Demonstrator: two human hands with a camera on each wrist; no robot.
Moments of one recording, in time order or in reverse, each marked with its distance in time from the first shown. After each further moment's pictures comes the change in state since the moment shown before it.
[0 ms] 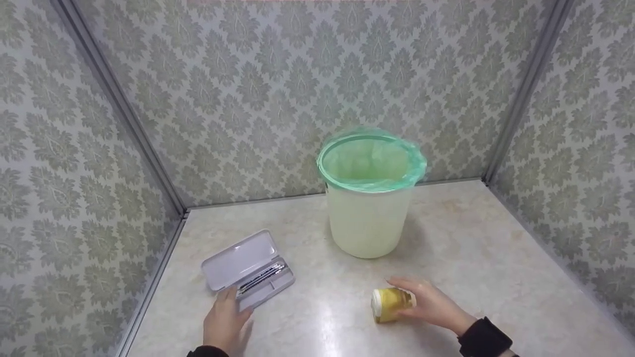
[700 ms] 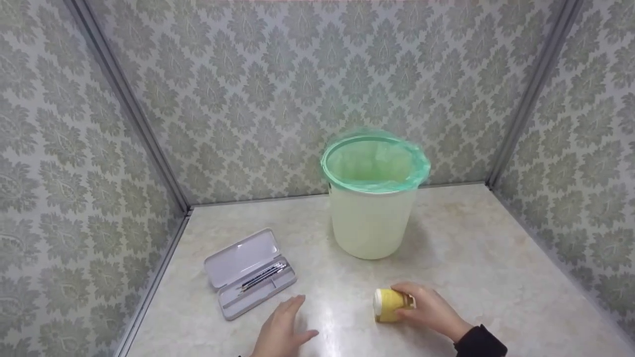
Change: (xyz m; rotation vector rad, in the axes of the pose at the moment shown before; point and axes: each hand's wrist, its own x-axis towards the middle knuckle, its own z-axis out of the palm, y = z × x) left_hand -0.053 0.095 0.022 -0.251 -0.165 0.341; right_hand 0.000 0.002 0.014 0.068 0.028 0.133
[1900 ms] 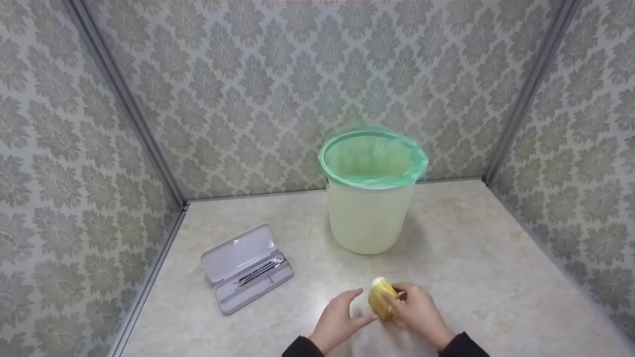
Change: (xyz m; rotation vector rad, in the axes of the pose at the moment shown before) left_hand 0.042 0.088 0.067 -0.260 -0.132 -0.003; right_hand 0.001 -0.033 0.026 0.149 0.183 0.408
